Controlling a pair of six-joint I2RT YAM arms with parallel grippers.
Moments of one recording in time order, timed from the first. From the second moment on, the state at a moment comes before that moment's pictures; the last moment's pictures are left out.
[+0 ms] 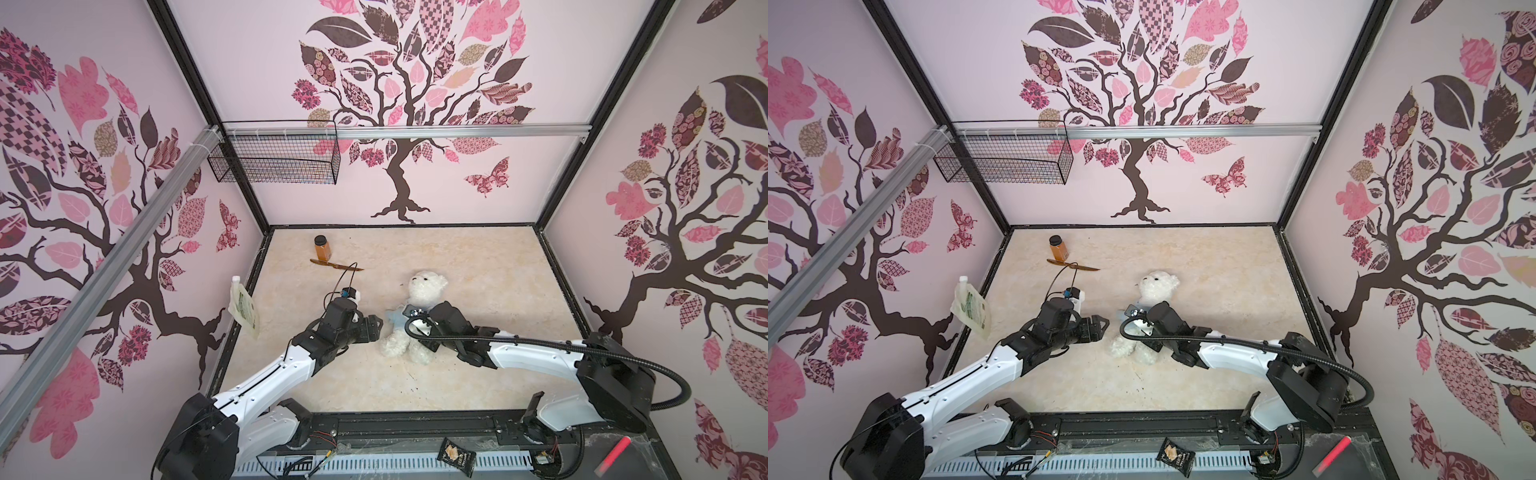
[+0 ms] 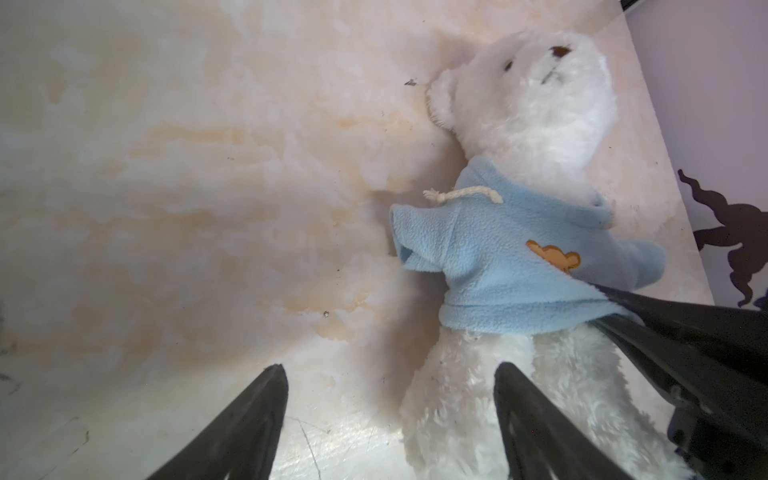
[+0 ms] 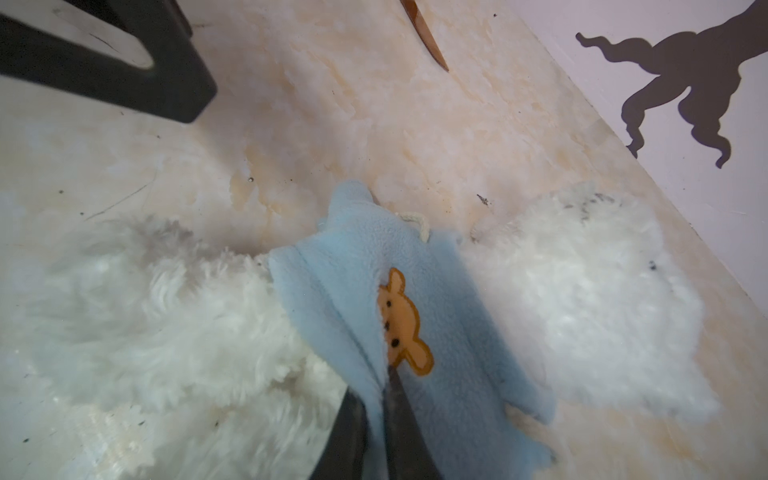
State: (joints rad) left arm -0.59 1.09 0.55 -0.17 0.06 -0.54; right arm 0.89 1.40 0.64 0.13 0.13 -0.26
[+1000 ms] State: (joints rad) left arm -0.82 1.42 0.64 0.17 -0.10 -0.12; right arm 0.75 1.26 0.50 0.36 -0.29 0.15
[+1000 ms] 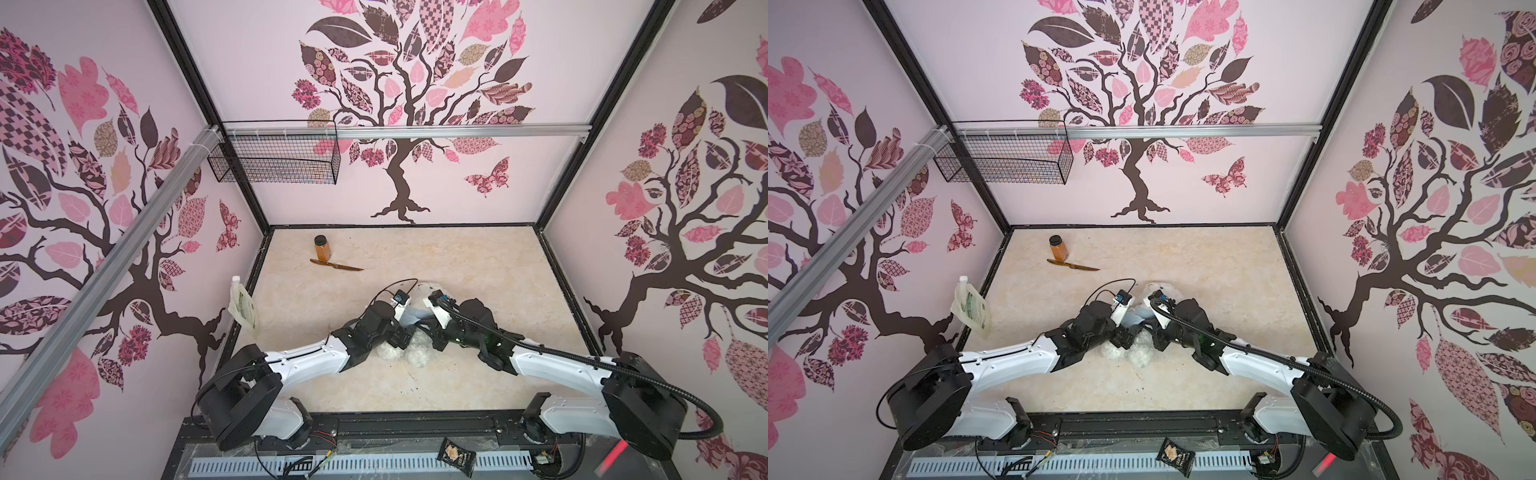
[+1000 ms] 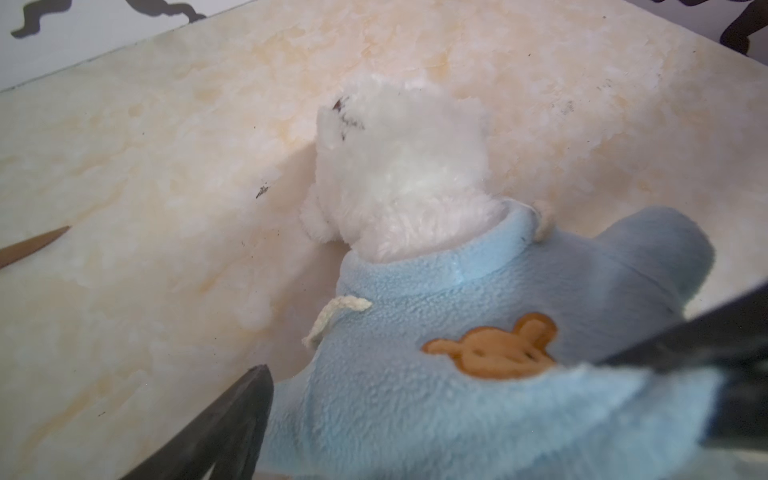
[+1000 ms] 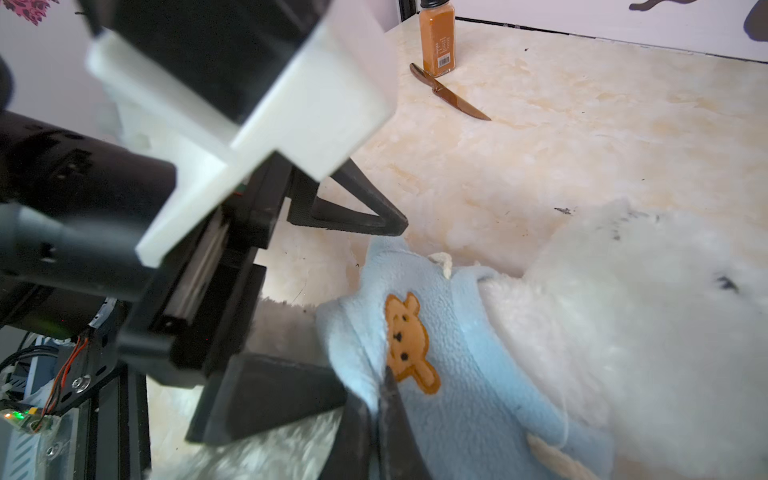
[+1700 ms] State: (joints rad) left arm -0.72 1.48 0.64 0.37 -0.02 -0.60; right arm 0.73 1.26 0.33 0.72 -0.30 0.26
